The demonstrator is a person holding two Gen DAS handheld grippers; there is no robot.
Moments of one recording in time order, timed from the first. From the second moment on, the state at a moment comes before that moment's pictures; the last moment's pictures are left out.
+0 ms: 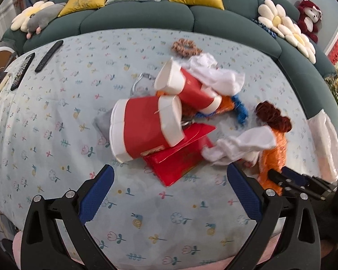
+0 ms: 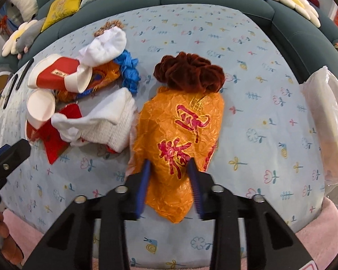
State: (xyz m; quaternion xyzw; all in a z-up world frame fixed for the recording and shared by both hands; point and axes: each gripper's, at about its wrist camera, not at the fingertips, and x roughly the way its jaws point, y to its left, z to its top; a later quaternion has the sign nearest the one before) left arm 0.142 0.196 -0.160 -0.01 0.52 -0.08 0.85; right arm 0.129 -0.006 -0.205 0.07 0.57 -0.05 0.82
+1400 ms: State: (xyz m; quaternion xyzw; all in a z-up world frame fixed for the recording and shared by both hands) left arm 0.151 0.060 -0.147 0.03 0.51 -0.18 0.84; right arm 0.085 -0.074 -0.112 0.11 0.50 -0.06 0.86
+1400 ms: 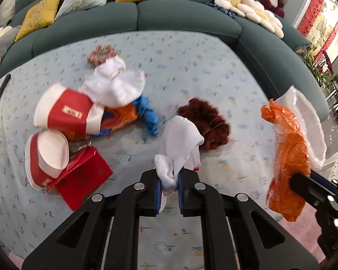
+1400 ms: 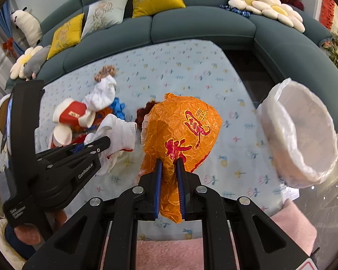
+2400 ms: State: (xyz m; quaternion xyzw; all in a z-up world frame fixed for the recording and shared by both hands) left arm 0.106 -0.093 -0.030 0.04 0.43 -0.27 0.86; right arm 0.027 -0.221 -0.027 0.11 0.40 -0.14 0.90
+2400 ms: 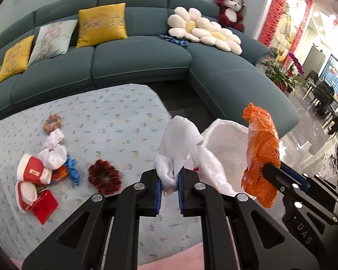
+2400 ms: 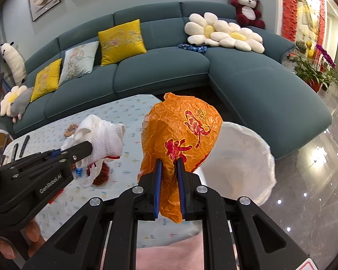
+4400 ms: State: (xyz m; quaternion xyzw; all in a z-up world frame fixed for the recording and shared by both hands) left arm 0.127 -0.057 -0.034 0.01 0.43 -0.21 0.88; right arm 0.054 -0.204 -0.033 0.10 0.42 -0.12 0.90
